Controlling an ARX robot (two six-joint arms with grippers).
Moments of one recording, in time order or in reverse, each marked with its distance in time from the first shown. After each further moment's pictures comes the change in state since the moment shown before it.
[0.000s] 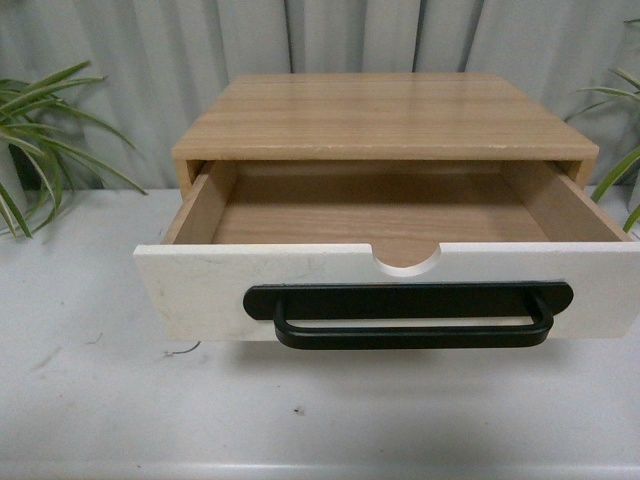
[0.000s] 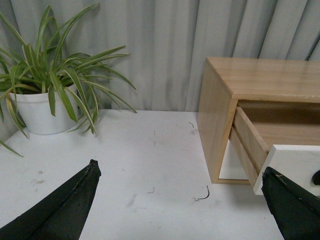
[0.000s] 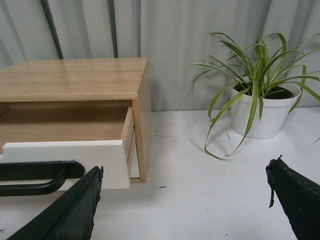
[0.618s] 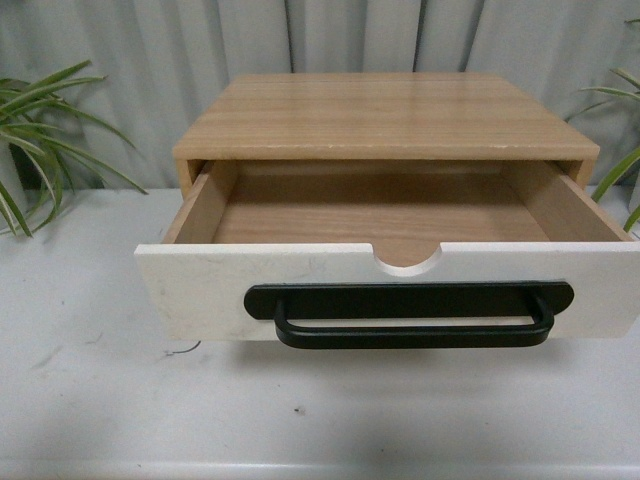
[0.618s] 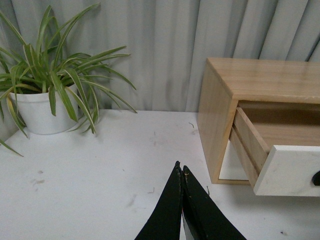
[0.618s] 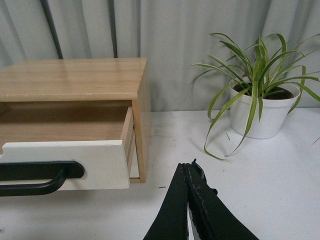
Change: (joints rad) left arm 0.000 0.000 0.000 0.000 0.000 -0.002; right arm 0.000 0.000 0.000 -0.001 0.000 -0.002
